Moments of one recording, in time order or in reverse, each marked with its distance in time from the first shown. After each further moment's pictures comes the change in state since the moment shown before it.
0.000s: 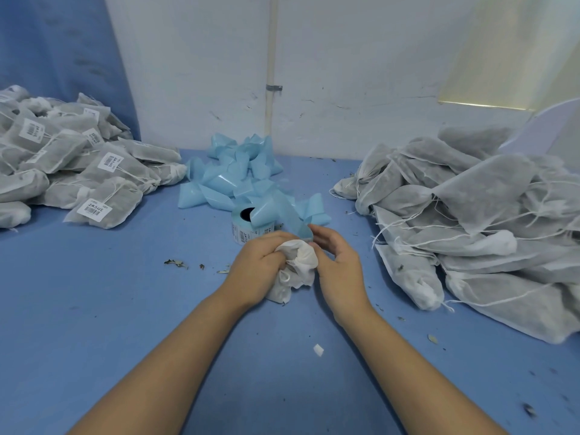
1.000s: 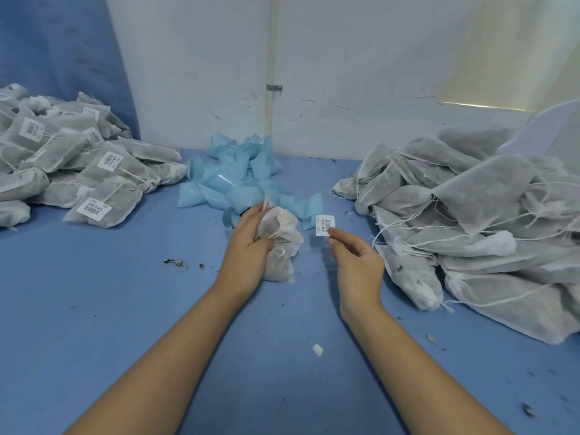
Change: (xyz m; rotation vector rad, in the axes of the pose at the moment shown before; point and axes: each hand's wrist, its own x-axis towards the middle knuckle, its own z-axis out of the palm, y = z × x) left_hand 0.005 0.006 -0.005 -0.092 0.262 -0.065; right_hand 0.003 -0.007 -0.011 0.176 0.308 0.124
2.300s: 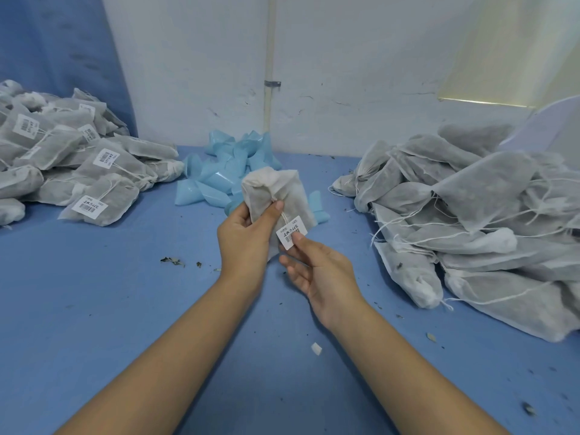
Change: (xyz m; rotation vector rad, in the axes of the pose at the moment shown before) left_hand 0.002 0.022 0.018 -0.367 0.341 -0.118; right_hand -0.028 -0.019 0.022 0.272 -0.310 0.484
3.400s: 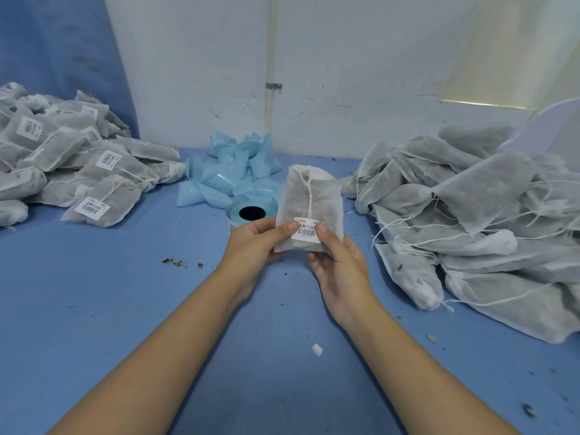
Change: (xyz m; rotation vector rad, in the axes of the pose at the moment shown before) left_hand 0.008 -0.007 -0.012 -0.047 -0.401 -0.264; right_hand 0.013 -0.005 -0.017 0.106 -0.004 -0.183
